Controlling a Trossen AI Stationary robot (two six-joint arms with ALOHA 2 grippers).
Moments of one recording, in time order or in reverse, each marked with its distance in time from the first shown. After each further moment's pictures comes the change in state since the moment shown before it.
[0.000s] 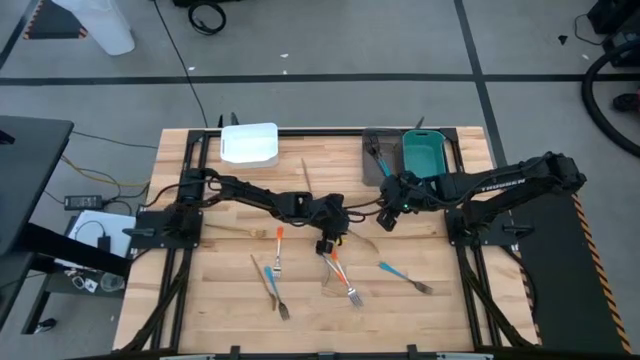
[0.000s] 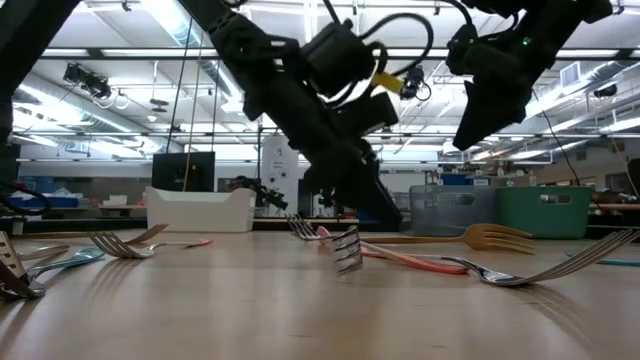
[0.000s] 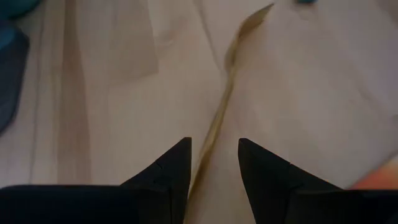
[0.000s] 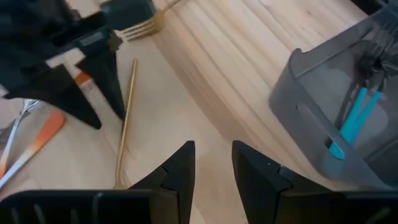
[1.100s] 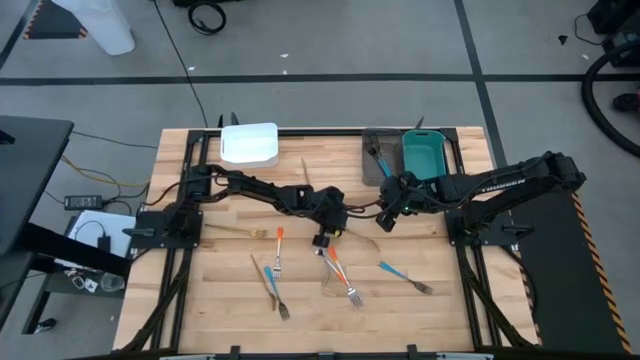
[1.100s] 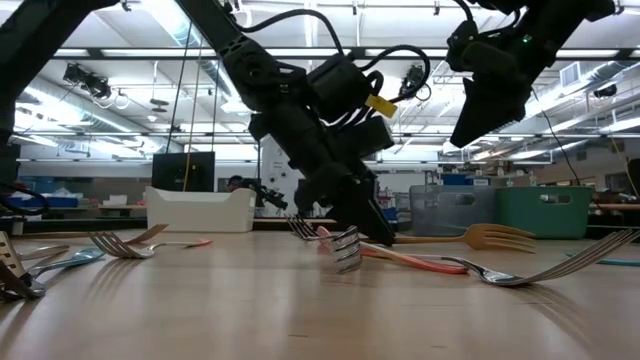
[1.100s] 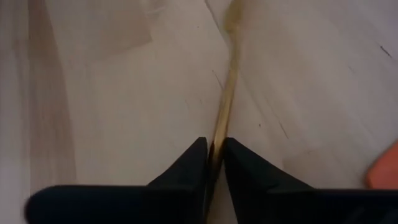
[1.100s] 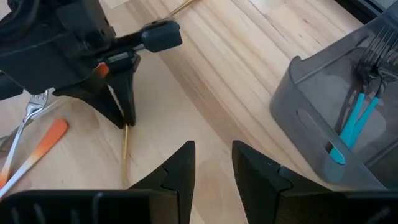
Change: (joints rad) left arm 0.062 0.064 0.004 -0.034 0.141 0.085; right arm 0.022 0.002 0.000 0.013 0.035 0.015
